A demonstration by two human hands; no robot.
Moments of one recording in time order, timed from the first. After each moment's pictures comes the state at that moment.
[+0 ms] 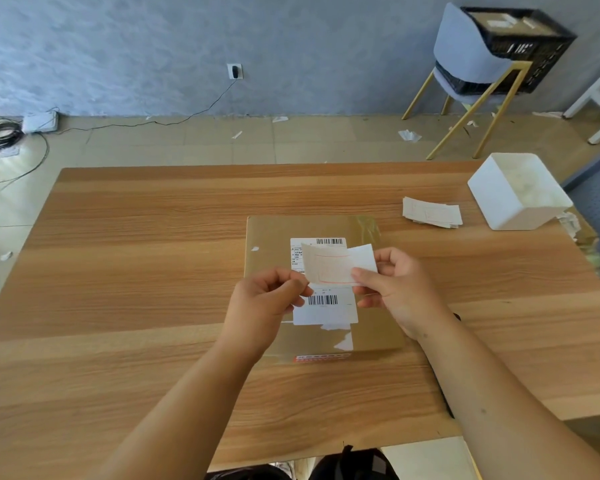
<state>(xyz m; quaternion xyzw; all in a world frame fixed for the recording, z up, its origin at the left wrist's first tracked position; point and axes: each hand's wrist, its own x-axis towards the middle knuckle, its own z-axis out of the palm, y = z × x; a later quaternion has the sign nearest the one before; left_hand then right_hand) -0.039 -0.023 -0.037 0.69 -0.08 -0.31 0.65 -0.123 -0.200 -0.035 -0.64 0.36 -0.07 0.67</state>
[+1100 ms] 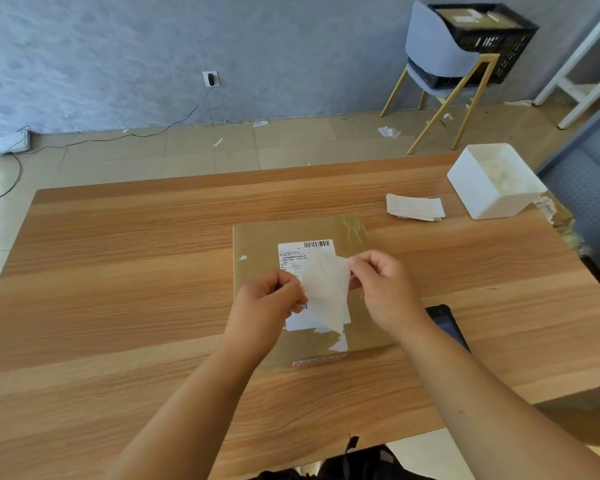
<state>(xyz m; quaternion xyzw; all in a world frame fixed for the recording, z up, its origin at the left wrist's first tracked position) -0.036 -0.034 -0.035 0.70 -0.12 -0.33 0.62 -0.123 -0.186 -0.034 -0.73 0.37 -0.12 0.56</state>
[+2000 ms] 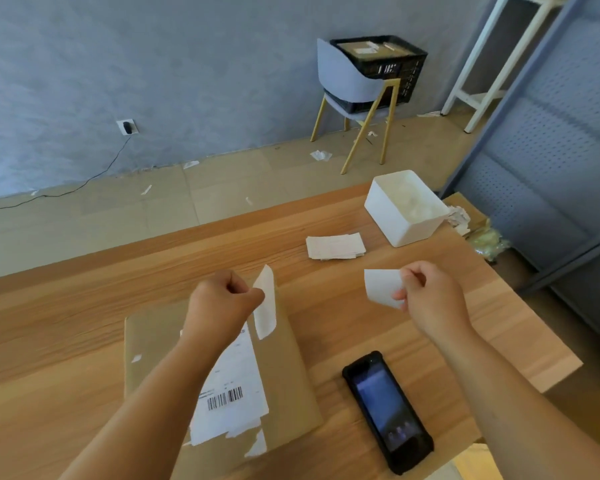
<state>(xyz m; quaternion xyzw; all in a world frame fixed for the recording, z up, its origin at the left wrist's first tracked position) 0.013 -0.174 -0.029 0.84 -0.19 -0.25 0.44 -0.193 -0.360 -0.029 -0.71 0.55 -0.20 0.39</state>
